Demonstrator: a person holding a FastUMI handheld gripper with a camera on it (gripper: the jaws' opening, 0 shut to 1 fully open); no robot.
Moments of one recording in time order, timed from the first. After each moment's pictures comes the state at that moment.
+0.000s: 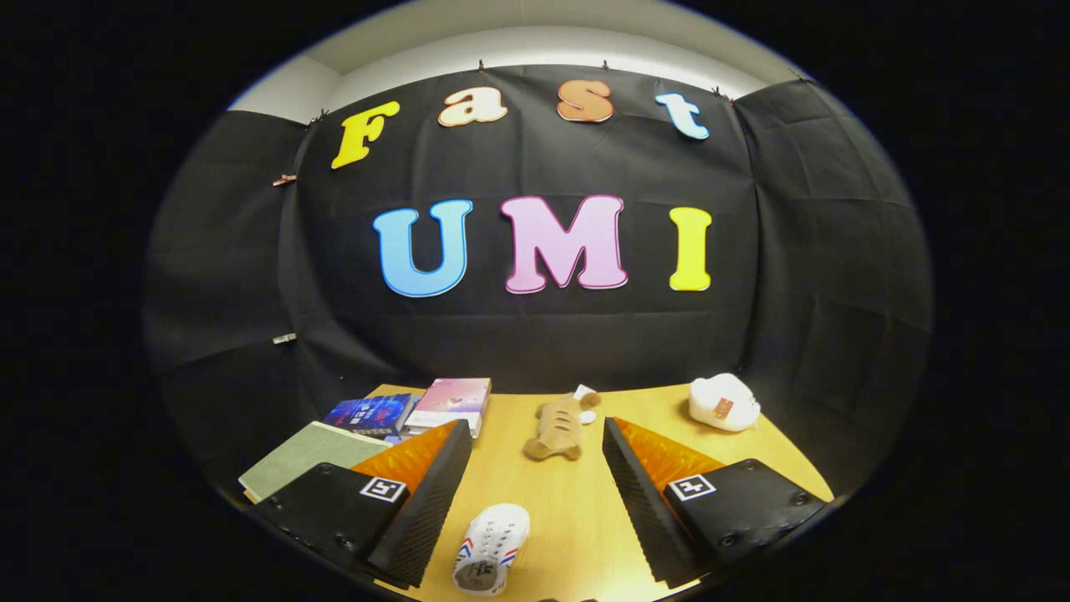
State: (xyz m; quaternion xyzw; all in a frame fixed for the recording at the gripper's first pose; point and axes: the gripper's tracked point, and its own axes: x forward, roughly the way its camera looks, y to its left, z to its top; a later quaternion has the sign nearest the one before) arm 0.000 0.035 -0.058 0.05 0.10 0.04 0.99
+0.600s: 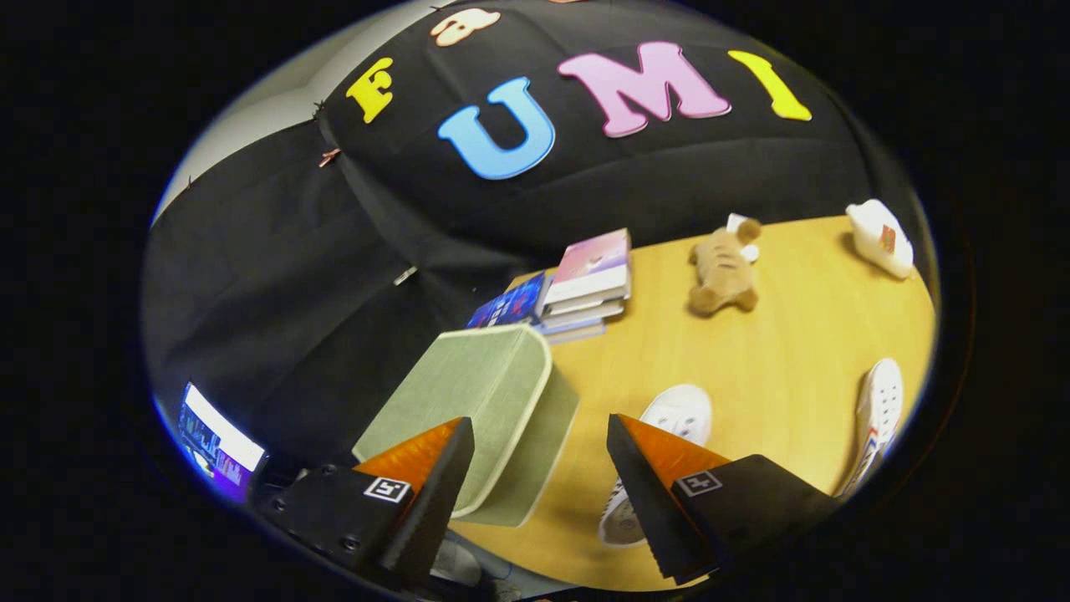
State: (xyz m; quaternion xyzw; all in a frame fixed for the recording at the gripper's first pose) arm -0.047 0.175 -0.183 0.20 0.32 0.27 0.89
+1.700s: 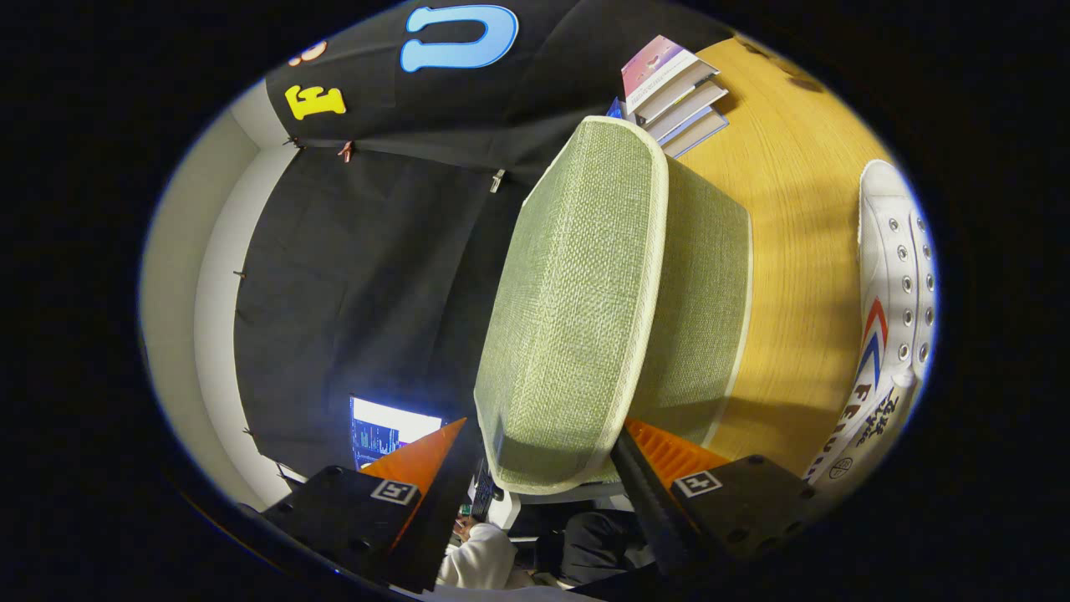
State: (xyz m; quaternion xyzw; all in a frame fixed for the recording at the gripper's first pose) arm -0.101 0.283 -0.230 0.39 0.49 0.44 0.64
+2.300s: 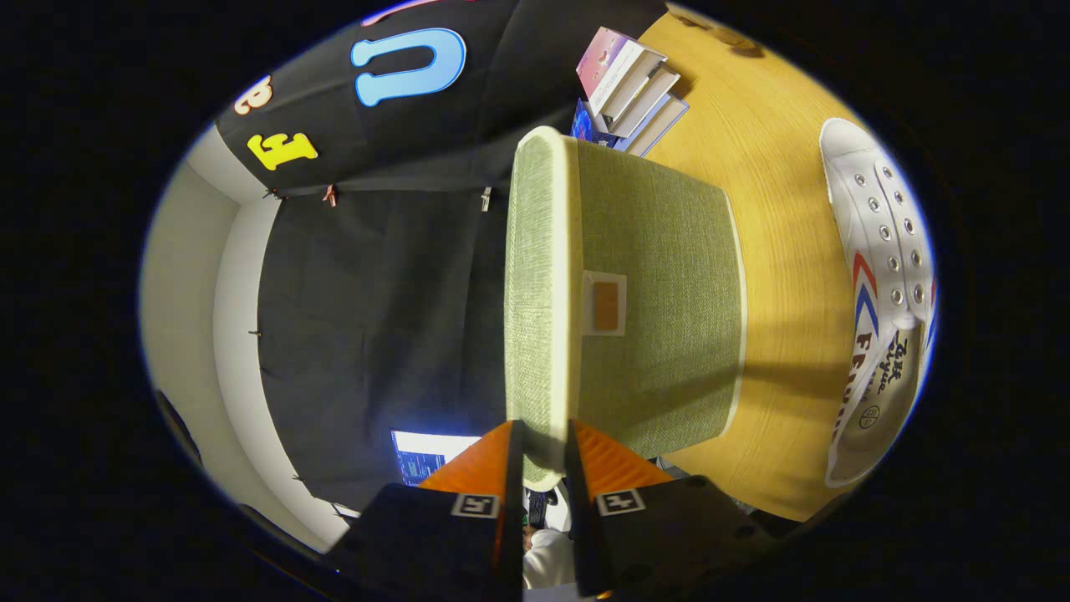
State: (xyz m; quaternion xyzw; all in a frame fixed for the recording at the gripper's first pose) arm -0.093 0.272 -0.195 0.46 0.51 0.40 0.61
